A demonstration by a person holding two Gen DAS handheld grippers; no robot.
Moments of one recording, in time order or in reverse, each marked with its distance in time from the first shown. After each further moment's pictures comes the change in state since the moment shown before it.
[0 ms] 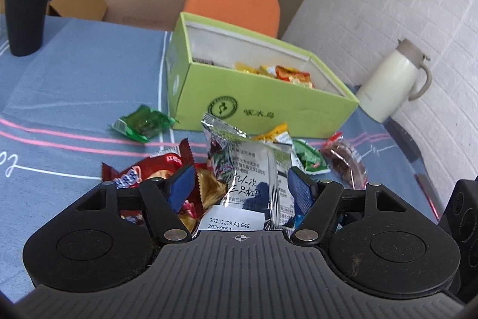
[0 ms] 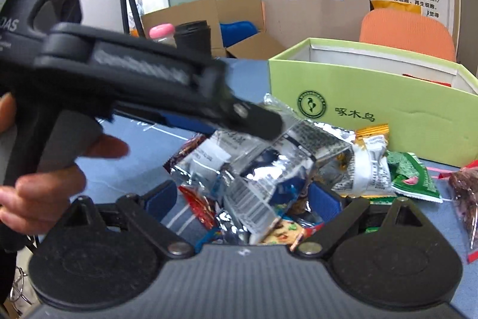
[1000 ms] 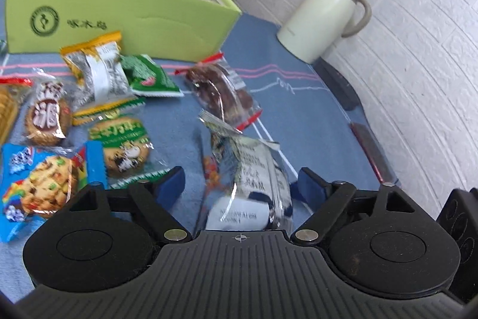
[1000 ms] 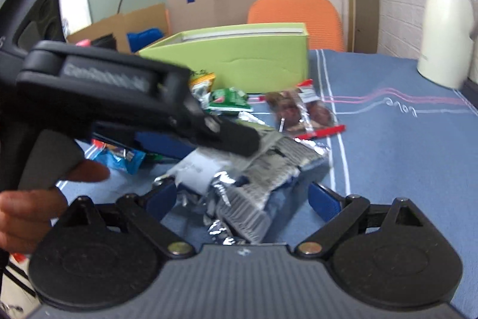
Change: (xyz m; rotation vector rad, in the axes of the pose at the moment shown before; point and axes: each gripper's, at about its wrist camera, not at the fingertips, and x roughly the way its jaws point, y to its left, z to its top) left arm 0.060 -0.146 -0.053 0.028 0.168 -0.186; right arm -0.129 -0.086 -0.083 0.201 -0.015 -0.275
